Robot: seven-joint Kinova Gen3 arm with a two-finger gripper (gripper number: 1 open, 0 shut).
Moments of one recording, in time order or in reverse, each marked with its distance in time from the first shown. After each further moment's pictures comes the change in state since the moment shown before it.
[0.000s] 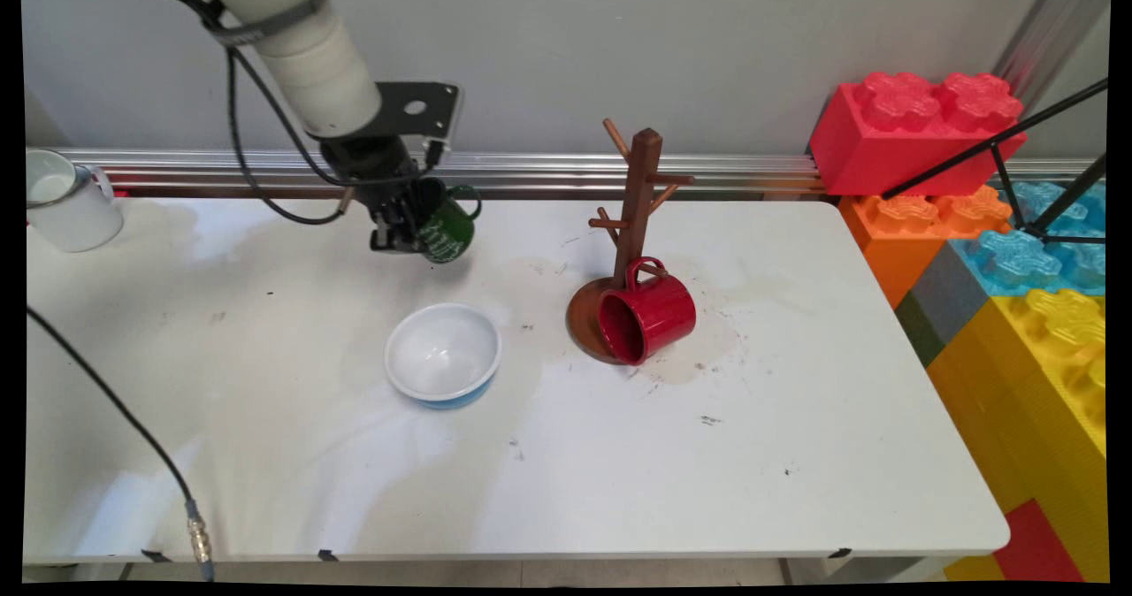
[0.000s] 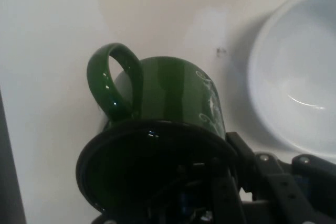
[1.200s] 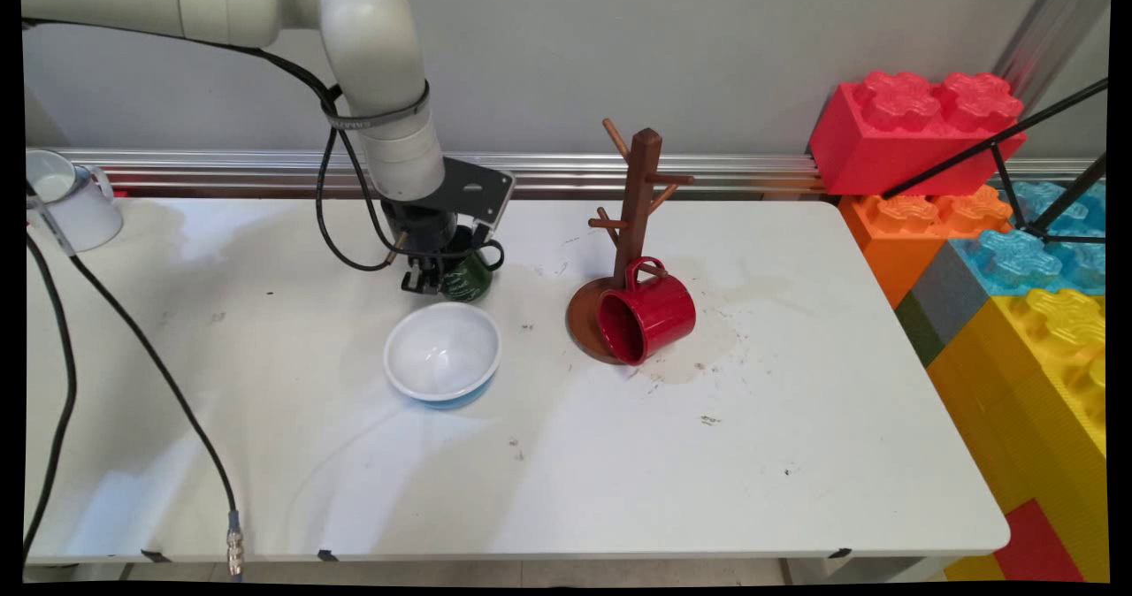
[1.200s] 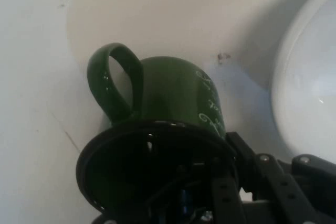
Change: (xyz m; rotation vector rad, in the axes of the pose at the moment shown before) arm 0.040 -0.007 0.089 -0.044 -0.133 0.181
